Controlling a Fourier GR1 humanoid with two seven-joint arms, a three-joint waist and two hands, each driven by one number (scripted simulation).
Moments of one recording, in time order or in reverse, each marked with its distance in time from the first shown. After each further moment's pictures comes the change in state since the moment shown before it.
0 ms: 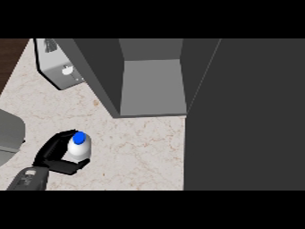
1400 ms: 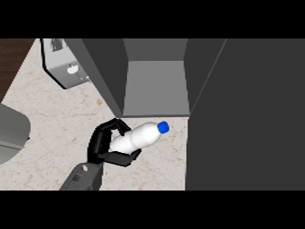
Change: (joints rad) left arm 0.029 -0.275 -0.226 -0.260 0.238 0.560 -0.060; right arm 0.070 -0.043 -0.013 0.001 0.003 -0.019 -0.060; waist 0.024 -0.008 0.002
